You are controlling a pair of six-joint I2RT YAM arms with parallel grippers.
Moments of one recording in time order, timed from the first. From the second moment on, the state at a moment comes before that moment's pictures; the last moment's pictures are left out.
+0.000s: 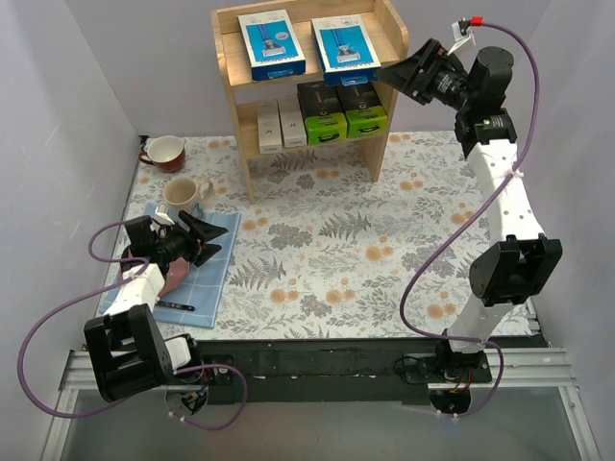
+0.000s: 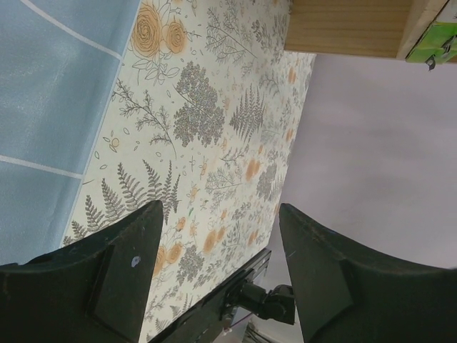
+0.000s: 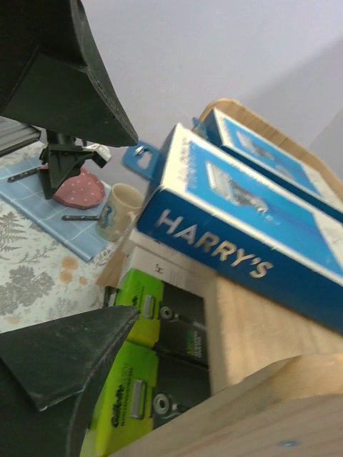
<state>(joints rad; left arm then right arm) 0.30 1.20 0.54 -0.03 0.85 -0.84 0.09 1.77 1.95 -0.09 -0.72 0.79</state>
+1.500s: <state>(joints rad) 0.32 1.22 0.76 -0.43 0.63 -0.55 0.23 1.85 2.05 -0.04 -0.74 0.50</state>
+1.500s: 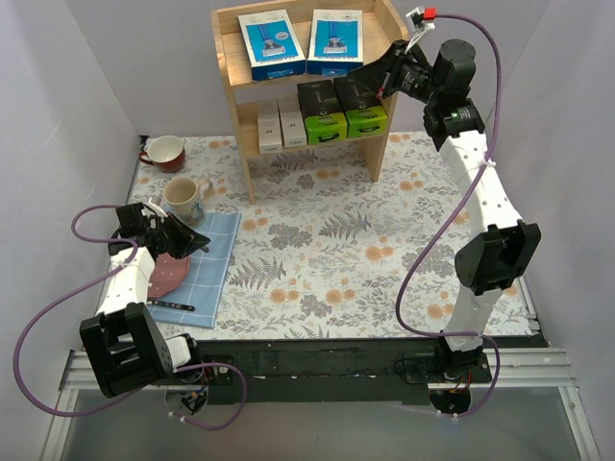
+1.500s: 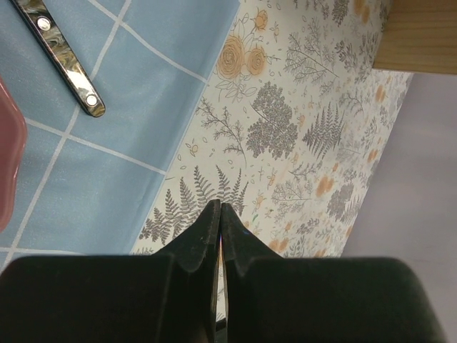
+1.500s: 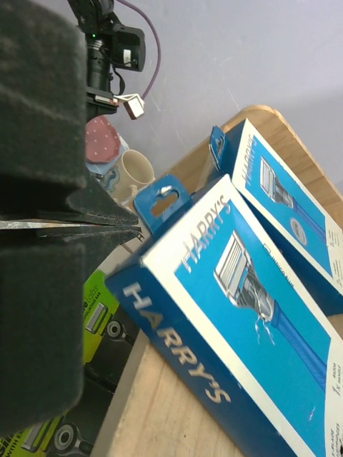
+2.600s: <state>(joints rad) 0.33 1.22 0.76 -0.45 0.62 -0.54 0.20 1.94 2.15 -0.04 -0.64 0.47</state>
